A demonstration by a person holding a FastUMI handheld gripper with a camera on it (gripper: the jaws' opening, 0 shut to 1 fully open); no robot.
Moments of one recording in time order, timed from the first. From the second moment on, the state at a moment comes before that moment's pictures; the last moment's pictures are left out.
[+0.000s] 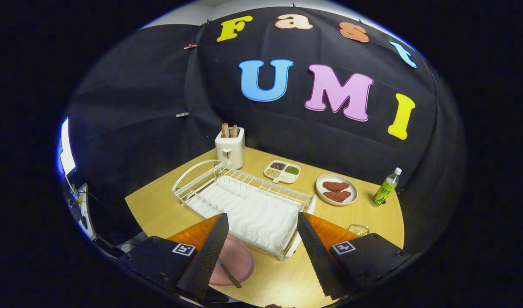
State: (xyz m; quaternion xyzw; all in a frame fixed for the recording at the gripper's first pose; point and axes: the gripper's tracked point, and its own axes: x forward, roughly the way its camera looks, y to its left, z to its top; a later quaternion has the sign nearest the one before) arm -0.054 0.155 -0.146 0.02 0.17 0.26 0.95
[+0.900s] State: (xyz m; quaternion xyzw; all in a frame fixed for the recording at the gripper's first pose) arm -0.039 0.075 -0.018 0.06 0.03 0.19 0.98
